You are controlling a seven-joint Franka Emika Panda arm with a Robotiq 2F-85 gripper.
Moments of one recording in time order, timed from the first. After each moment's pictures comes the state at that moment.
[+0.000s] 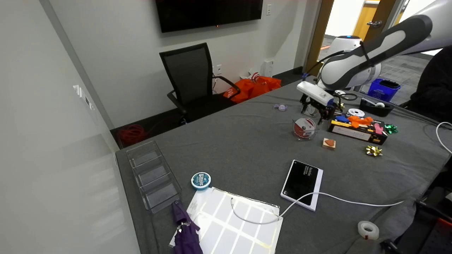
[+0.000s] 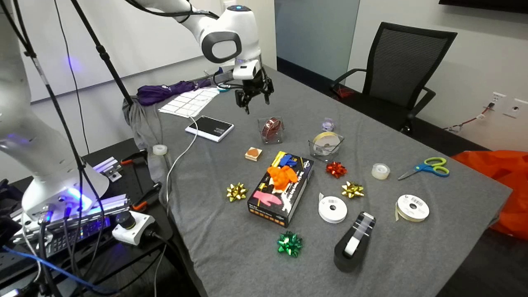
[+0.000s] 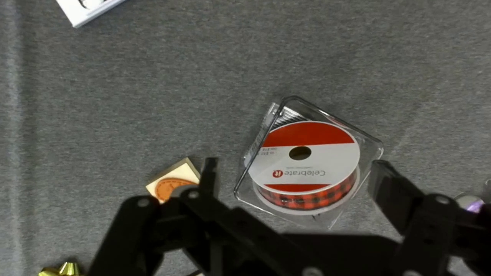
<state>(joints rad) 0.03 0.45 -0.16 -1.96 0.17 2.52 1.34</state>
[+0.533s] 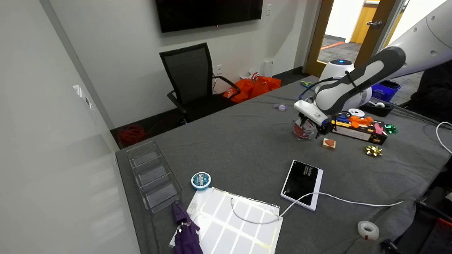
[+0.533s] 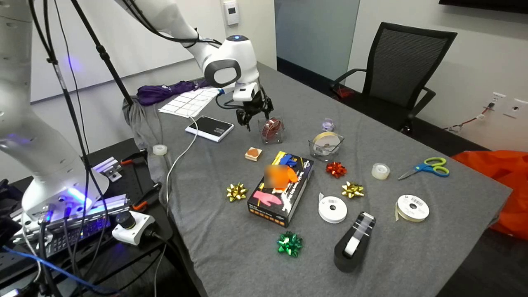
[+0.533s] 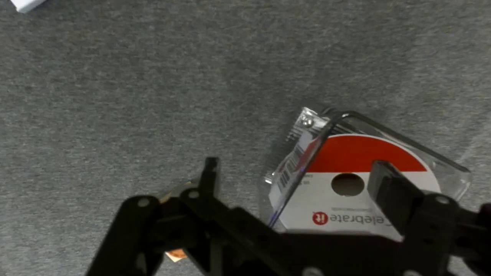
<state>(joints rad) 0.06 0.58 -0.17 -1.99 0.15 2.69 1.39</state>
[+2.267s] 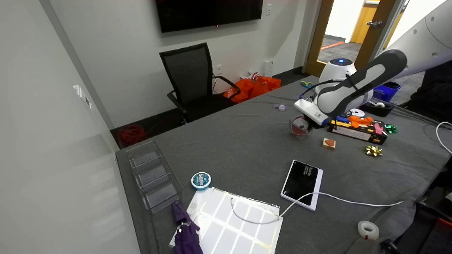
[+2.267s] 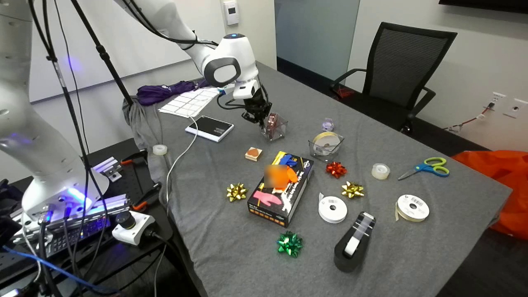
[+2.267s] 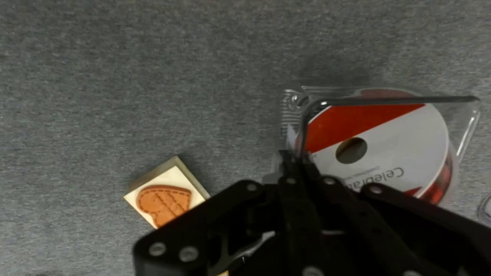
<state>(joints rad) 0.12 0.58 -0.25 -2.00 0.09 2.73 1.44</state>
